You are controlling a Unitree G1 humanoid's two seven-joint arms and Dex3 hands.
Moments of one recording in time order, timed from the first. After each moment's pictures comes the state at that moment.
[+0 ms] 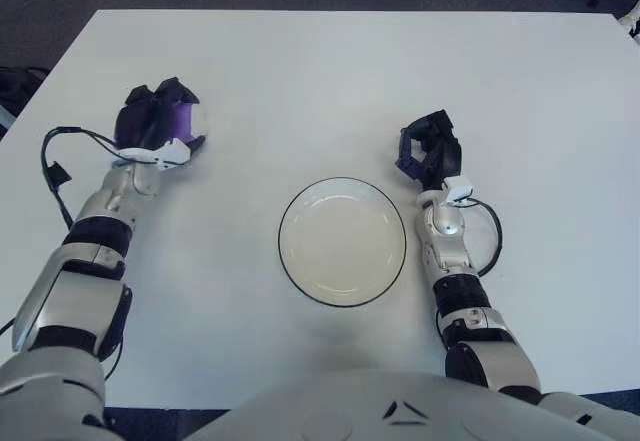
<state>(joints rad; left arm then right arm) -0.57 0.64 -0.22 0.87 0.47 -0.44 0.48 -0.32 0.14 -0.10 0.53 -0.05 -0.50 -0.18</state>
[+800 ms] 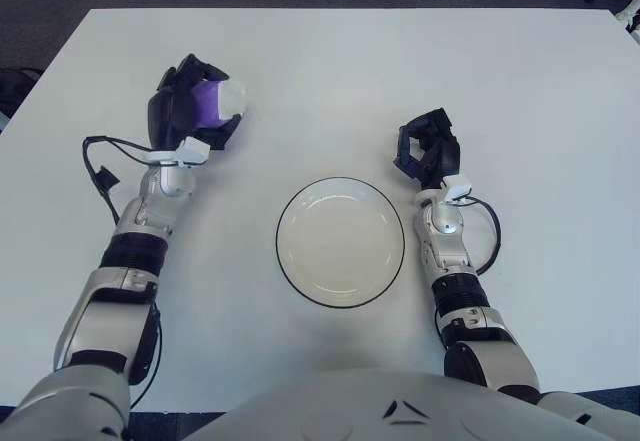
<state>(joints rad) -0.46 0.47 -0.04 0.53 0.33 -0.52 0.46 -0.32 0.14 -0.10 0.52 -0.05 -0.50 -0.18</state>
